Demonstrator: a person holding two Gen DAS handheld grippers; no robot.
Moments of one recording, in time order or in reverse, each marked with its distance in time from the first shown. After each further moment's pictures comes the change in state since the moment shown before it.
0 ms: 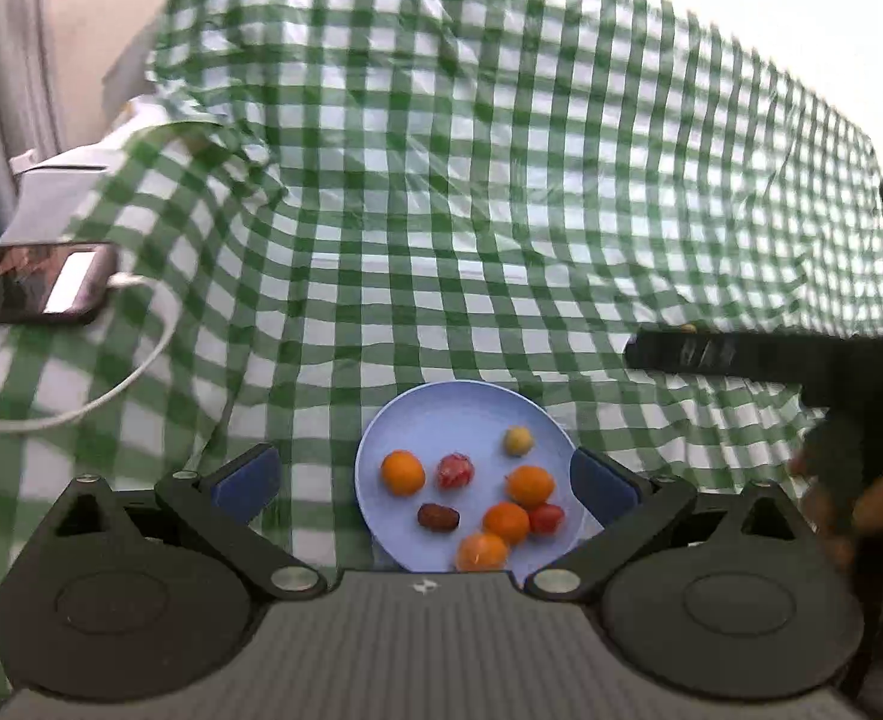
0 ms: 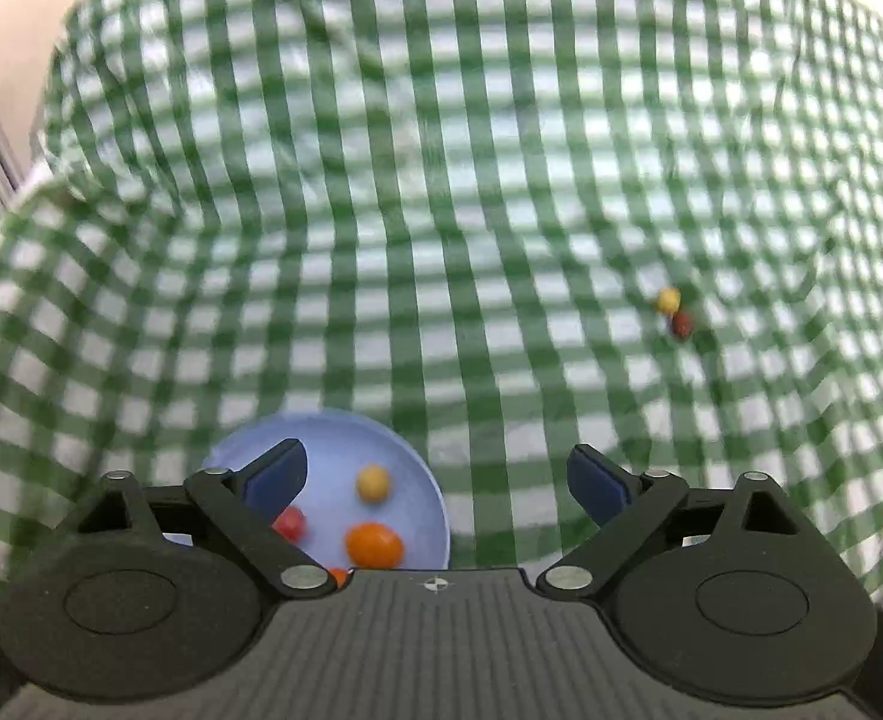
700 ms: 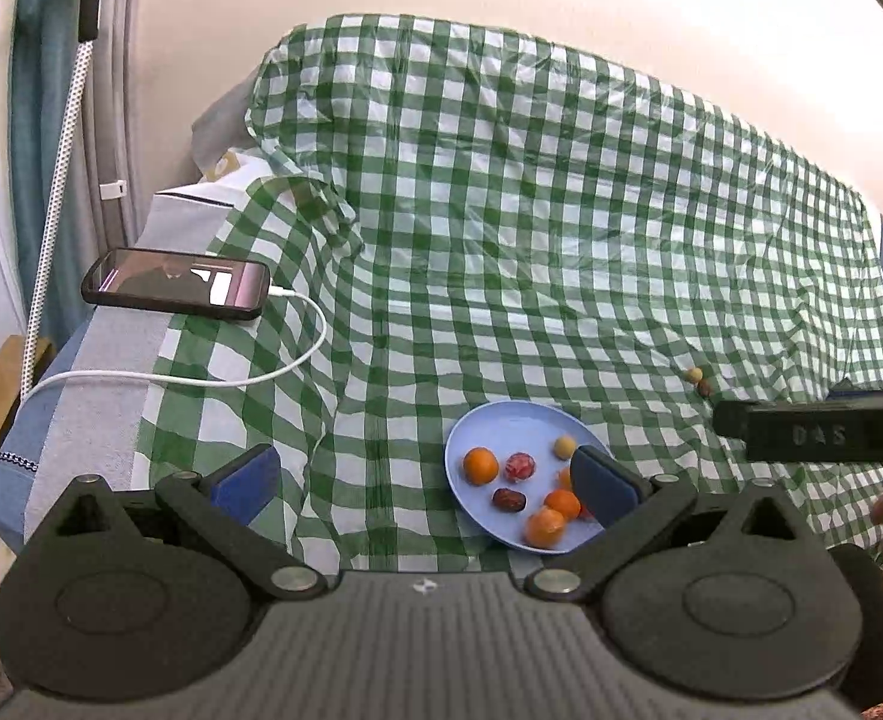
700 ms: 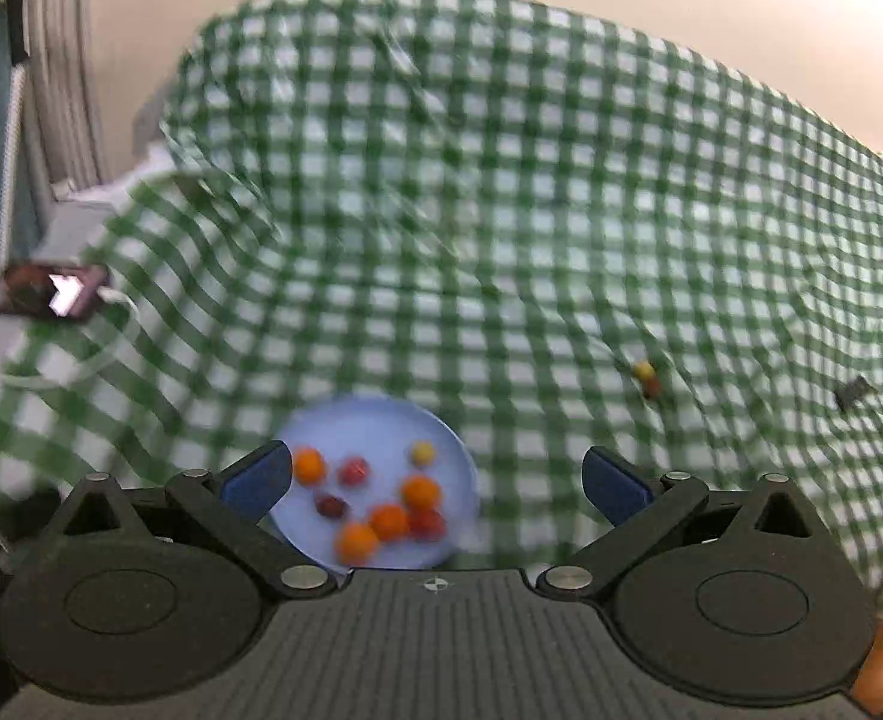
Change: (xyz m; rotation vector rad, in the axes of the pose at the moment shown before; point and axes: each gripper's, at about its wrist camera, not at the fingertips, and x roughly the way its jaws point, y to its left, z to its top) left arm -0.093 0.062 -0.050 -0.029 -0.156 0.025; right arm -0.124 0.054 -0.061 -0.167 -0.109 -0.051
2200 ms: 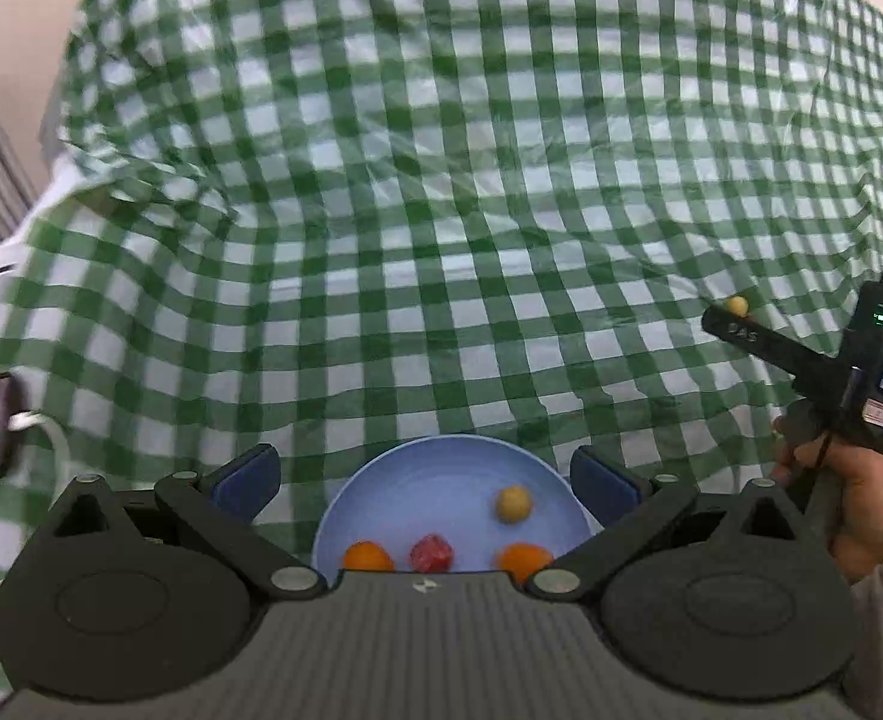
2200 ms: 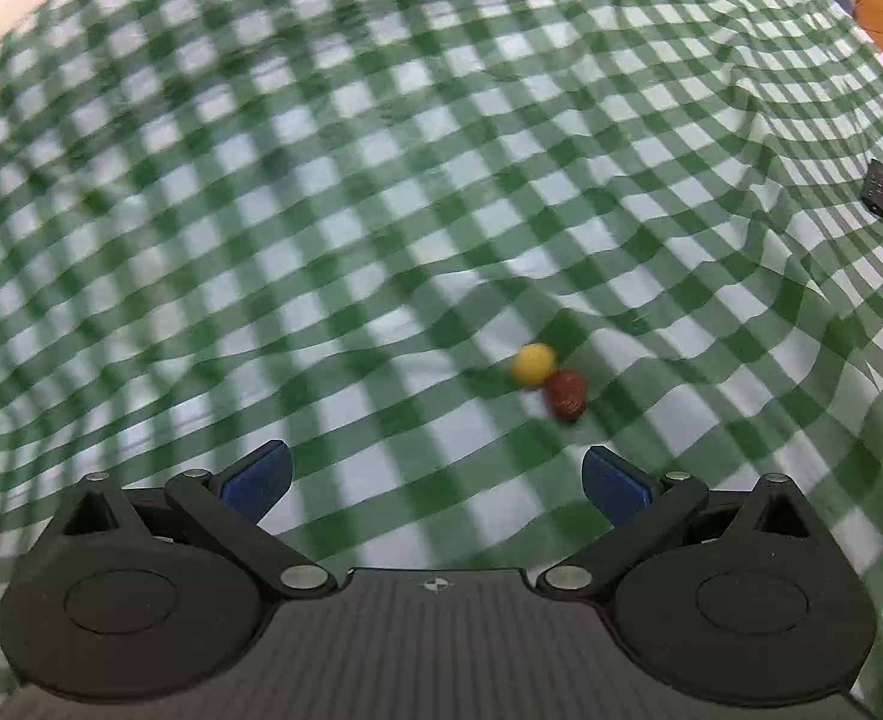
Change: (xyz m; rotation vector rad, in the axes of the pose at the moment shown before) left arm 0.226 -0.164 0.096 0.202 0.286 0.106; right arm 0.324 -0.220 0.003 0.515 -0.048 -0.053
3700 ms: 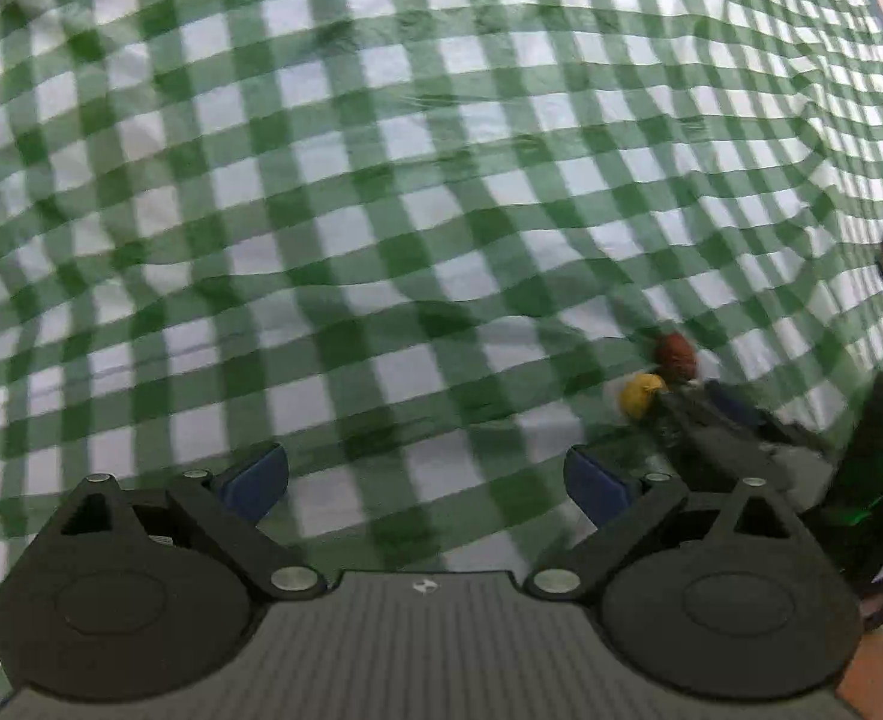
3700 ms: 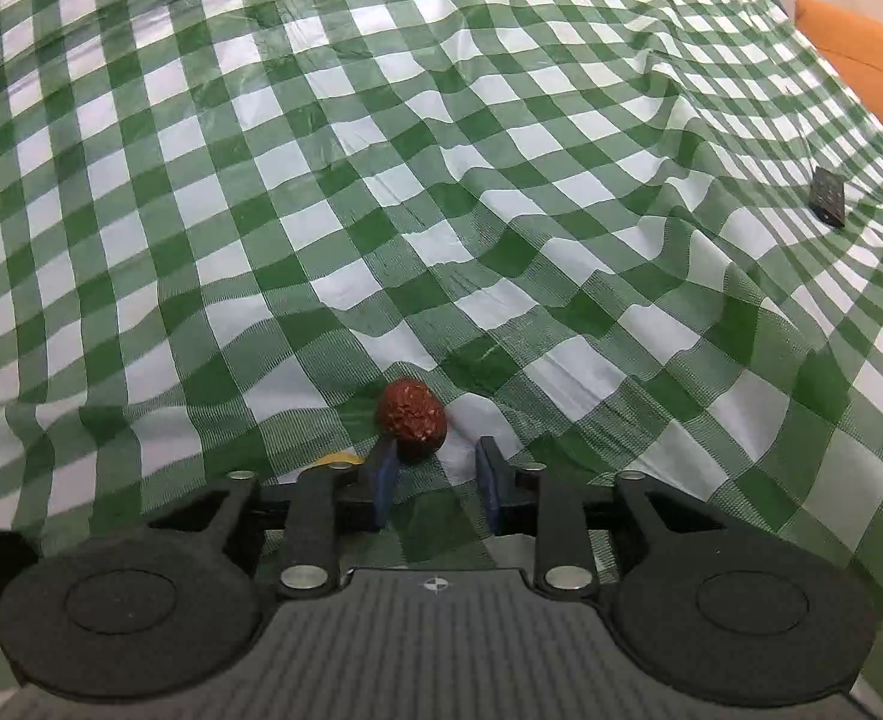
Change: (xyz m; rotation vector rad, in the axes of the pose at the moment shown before) left arm 0.175 -0.180 0.074 0.145 -0.011 -0.179; right arm 0.089 -0.069 0.015 -0.007 -0.061 -0.186
